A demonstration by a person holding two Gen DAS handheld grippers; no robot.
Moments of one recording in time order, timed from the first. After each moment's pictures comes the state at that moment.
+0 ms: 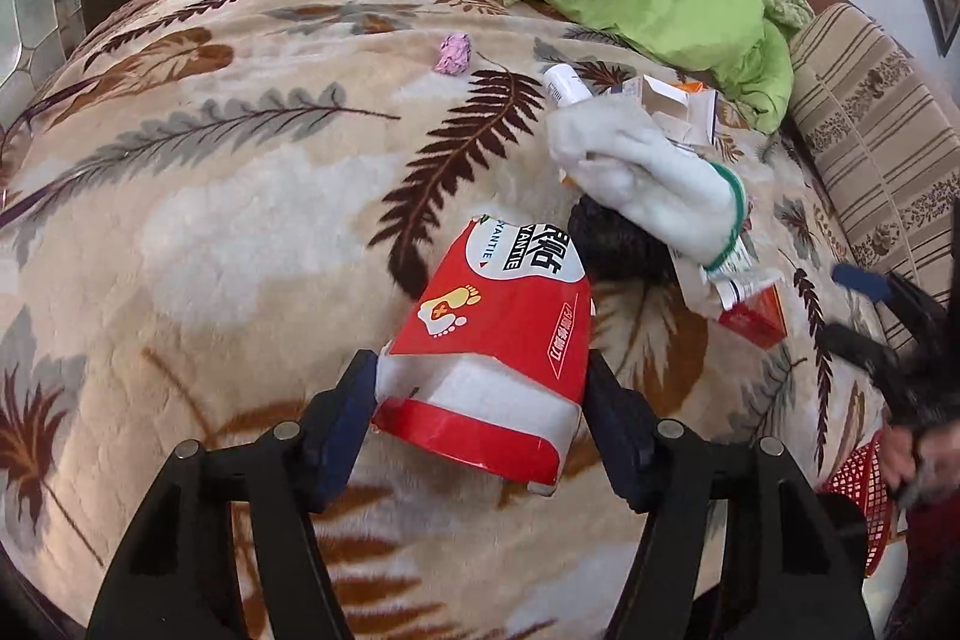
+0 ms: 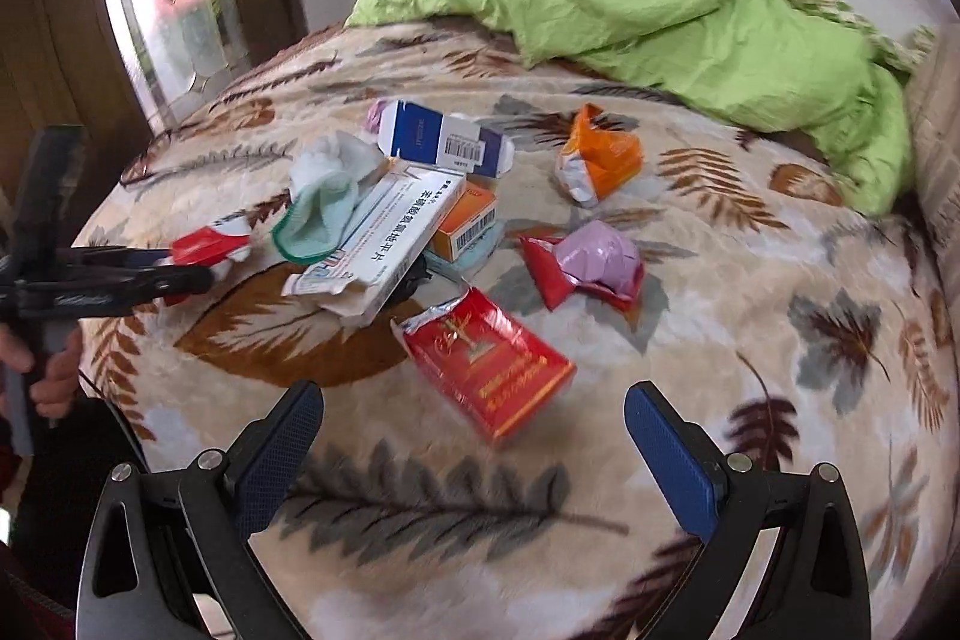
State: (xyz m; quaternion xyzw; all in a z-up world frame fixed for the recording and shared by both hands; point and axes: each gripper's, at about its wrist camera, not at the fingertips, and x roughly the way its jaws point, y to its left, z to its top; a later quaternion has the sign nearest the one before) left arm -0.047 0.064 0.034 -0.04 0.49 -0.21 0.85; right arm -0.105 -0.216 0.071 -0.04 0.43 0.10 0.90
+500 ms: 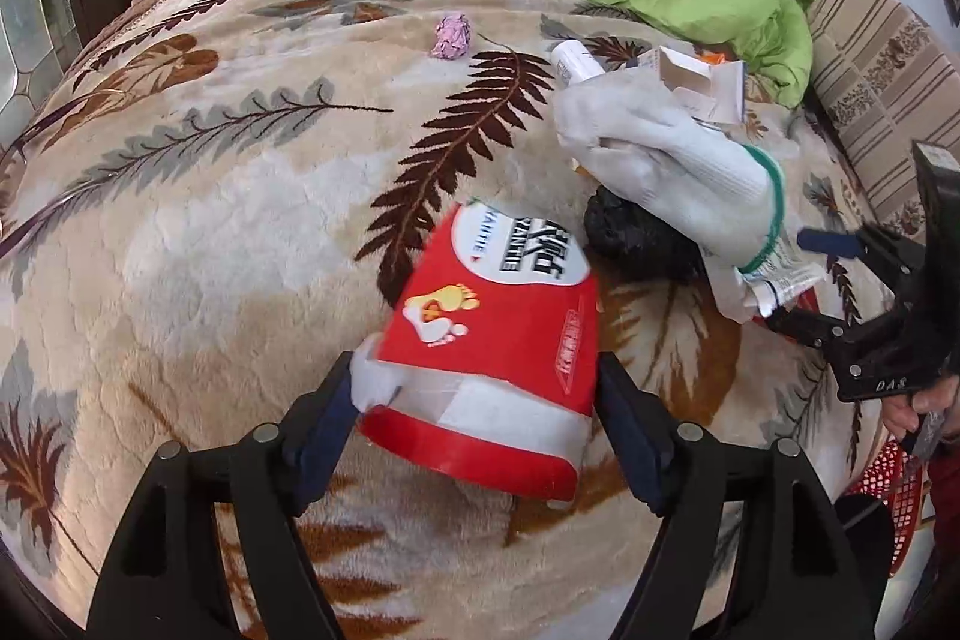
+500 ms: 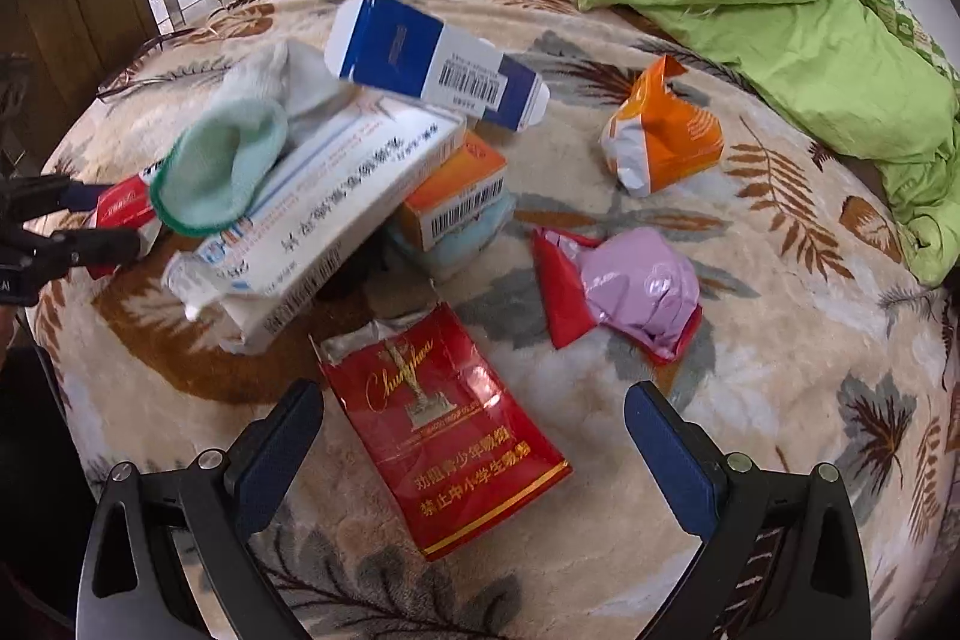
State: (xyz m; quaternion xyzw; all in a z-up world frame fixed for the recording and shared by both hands) left arm -0.029 0.042 0.023 0.00 0.50 -0.19 0.84; right arm -0.049 -0.211 0.024 -0.11 0.49 0.14 0.85
